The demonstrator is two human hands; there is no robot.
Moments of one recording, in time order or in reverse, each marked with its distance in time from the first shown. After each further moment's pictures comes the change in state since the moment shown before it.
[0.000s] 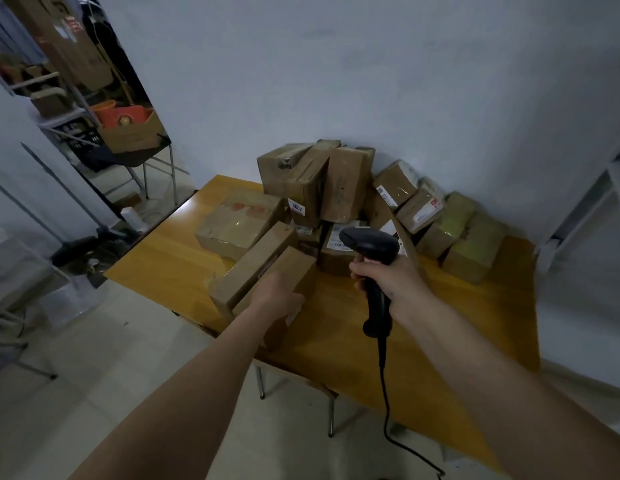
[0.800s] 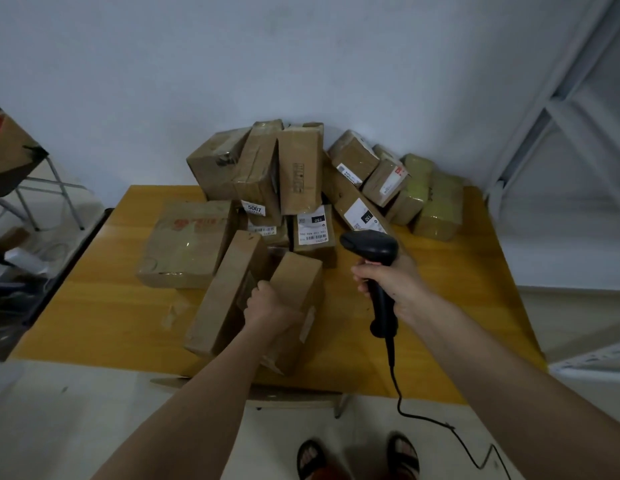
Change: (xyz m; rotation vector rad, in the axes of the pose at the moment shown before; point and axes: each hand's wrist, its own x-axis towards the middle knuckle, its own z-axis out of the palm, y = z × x) left_hand 0.101 -0.026 0.024 0.070 -0.192 0.059; right_hand 0.050 0.027 0.027 0.019 0.336 0.079
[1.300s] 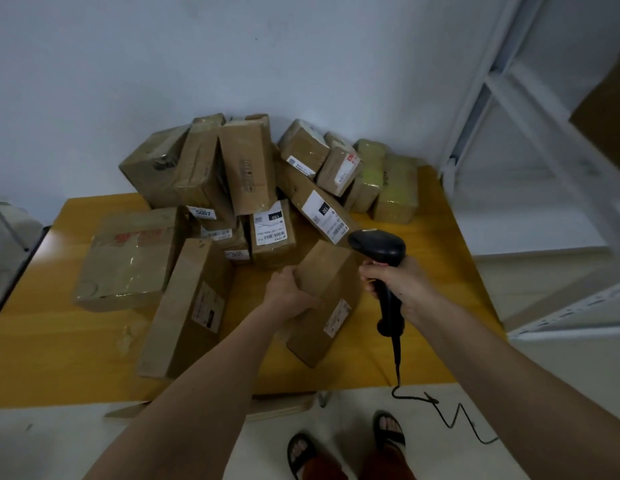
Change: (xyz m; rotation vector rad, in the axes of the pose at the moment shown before) left_hand 0.008 0.079 0.049 0.020 -0.208 0.227; right_hand 0.018 0.024 -0.067 0.079 0.146 0.086
